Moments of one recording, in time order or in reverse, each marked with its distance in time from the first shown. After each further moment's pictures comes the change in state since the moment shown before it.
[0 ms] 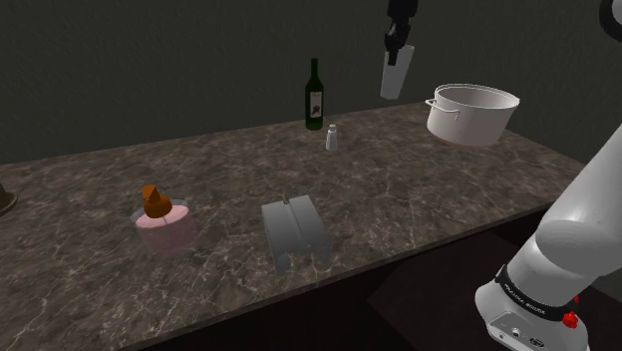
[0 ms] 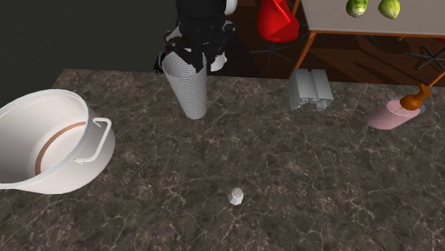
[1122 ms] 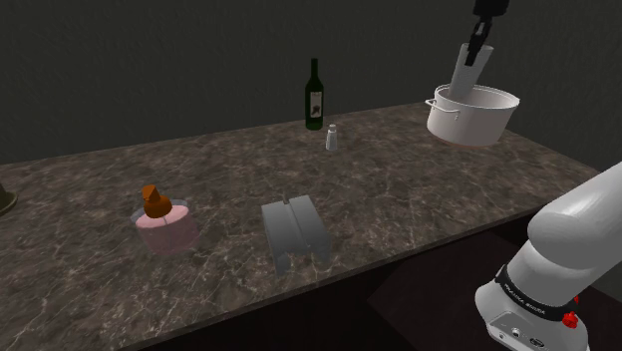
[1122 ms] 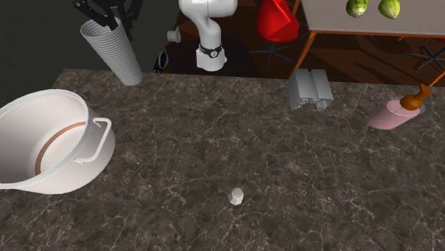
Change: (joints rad) arm -0.149 -0.285 -0.198 -0.294 -0.054 0.040 -0.336
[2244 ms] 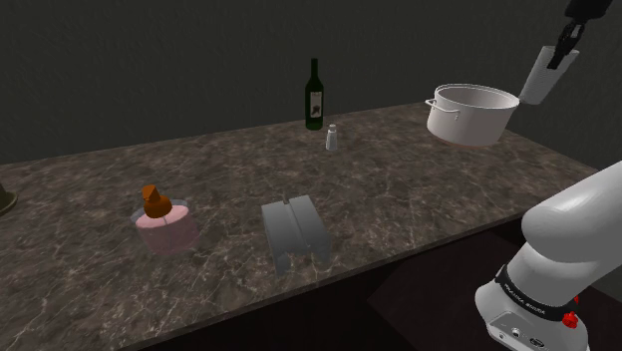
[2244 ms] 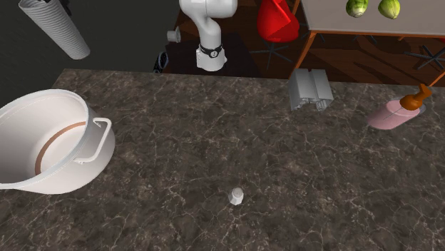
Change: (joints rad) arm -0.133 -0.002 -0.299 0.029 -0.038 0.016 -0.425
